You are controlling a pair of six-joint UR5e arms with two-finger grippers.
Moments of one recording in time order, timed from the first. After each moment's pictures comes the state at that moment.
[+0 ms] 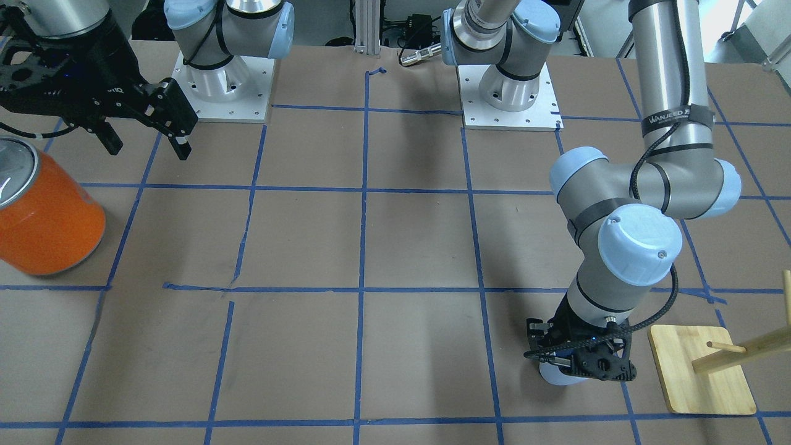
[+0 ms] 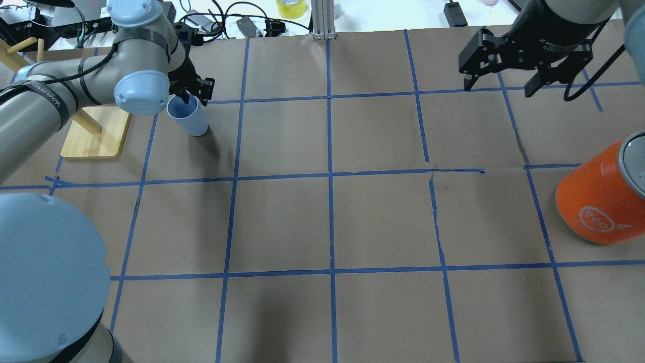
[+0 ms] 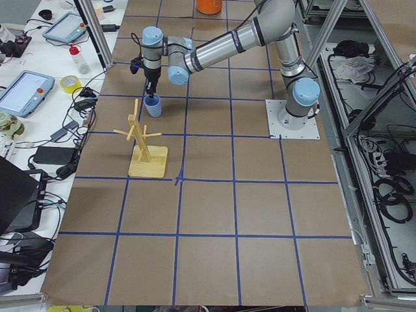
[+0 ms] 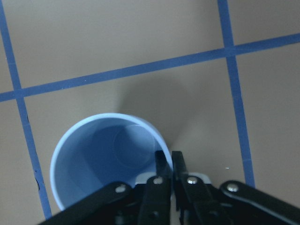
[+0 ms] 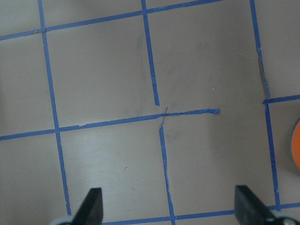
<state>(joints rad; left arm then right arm) -1.49 -2.06 -1.52 -0.95 1.63 0.23 1.49 -1.63 1.58 -1.65 -1.50 0.06</state>
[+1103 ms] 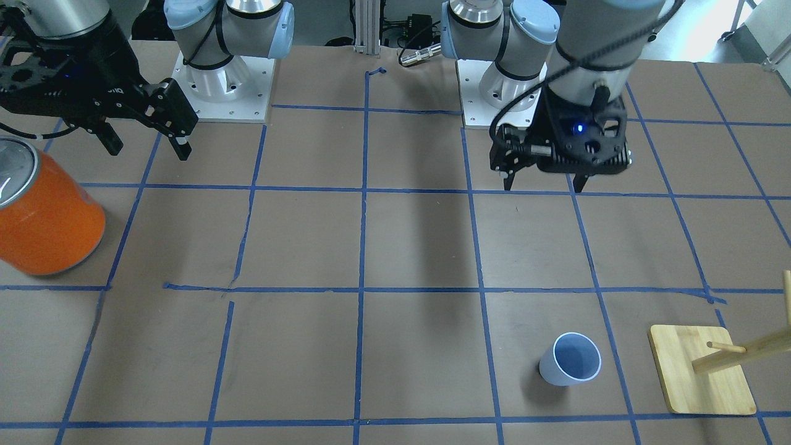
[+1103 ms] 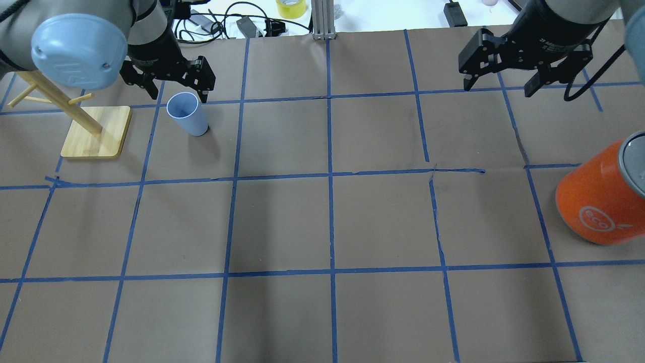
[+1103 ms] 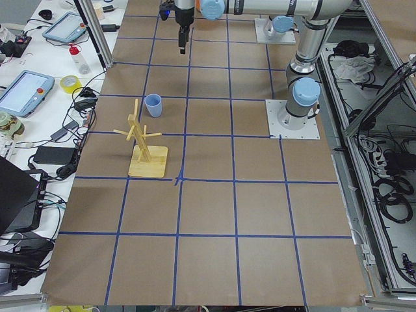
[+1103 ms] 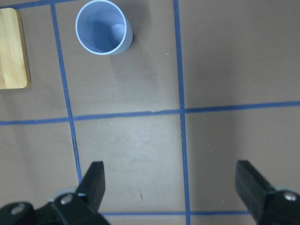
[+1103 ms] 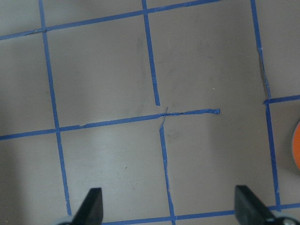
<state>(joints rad) -1.62 -1.62 -1.49 -1.54 1.66 0.03 1.49 -1.63 1.58 -1.65 -1.50 0.06</state>
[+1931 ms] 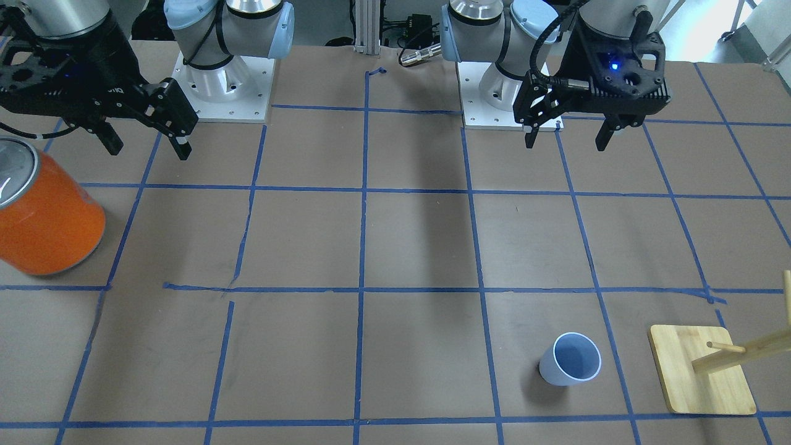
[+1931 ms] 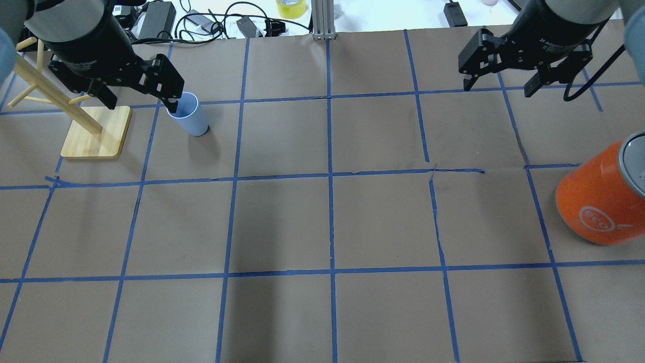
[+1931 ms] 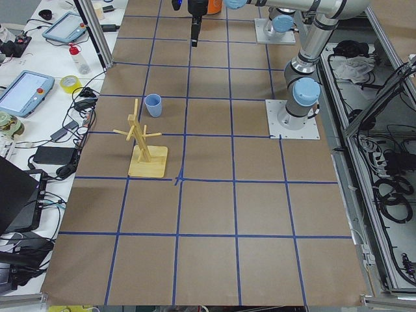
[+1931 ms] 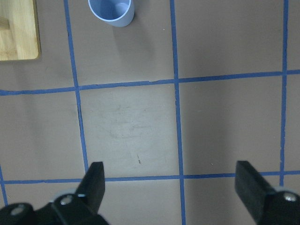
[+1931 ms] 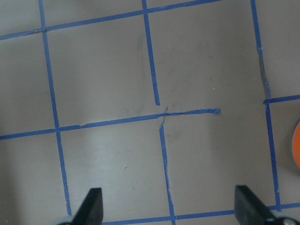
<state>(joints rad) -1.56 -1.53 -1.51 -1.58 1.64 0.09 1.49 -1.63 1.58 -1.65 -1.50 0.06</state>
